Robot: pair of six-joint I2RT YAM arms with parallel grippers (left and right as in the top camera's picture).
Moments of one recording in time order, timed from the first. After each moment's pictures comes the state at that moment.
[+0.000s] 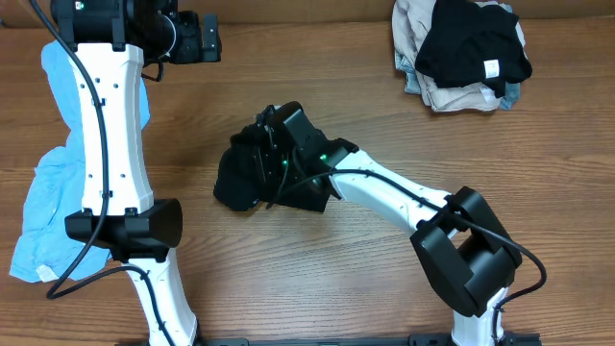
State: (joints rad) left arm -0.02 2.17 2.71 -1.58 0.16 -0.10; right arm 0.73 2.01 1.40 -0.24 -0.27 0.49
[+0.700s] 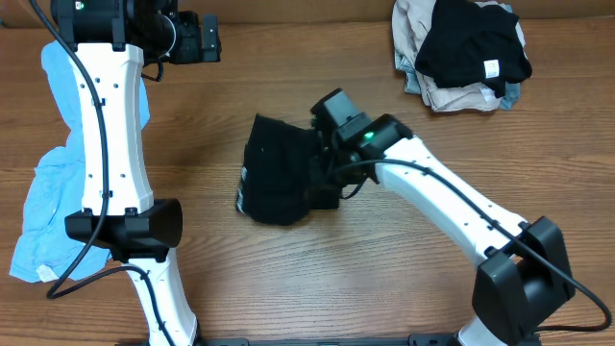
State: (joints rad) left arm -0.02 2.17 2.71 -1.58 0.16 -0.10; right arm 0.60 1.80 1.45 -0.90 -0.26 0.53
